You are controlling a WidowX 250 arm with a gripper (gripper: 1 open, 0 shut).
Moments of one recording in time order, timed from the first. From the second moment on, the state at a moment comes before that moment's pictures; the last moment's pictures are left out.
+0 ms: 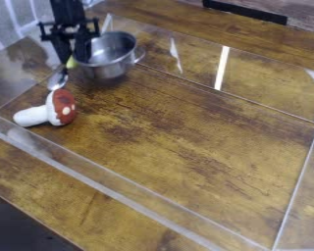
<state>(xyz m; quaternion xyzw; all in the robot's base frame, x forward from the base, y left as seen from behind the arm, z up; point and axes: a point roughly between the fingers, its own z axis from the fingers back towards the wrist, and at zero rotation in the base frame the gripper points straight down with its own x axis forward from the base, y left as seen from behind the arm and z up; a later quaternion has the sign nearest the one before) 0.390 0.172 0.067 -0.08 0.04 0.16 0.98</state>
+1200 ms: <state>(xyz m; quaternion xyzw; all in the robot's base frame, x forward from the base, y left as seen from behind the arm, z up) 0.371 0.069 0.099 -0.10 0.05 0.04 0.99</state>
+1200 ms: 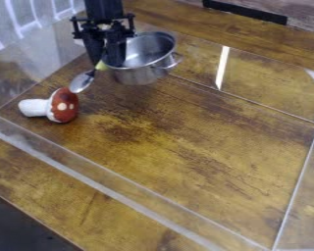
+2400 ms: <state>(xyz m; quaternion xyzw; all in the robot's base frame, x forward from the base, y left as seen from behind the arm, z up) 0.372 0.022 0.102 -0.09 0.05 -0.03 0.99</state>
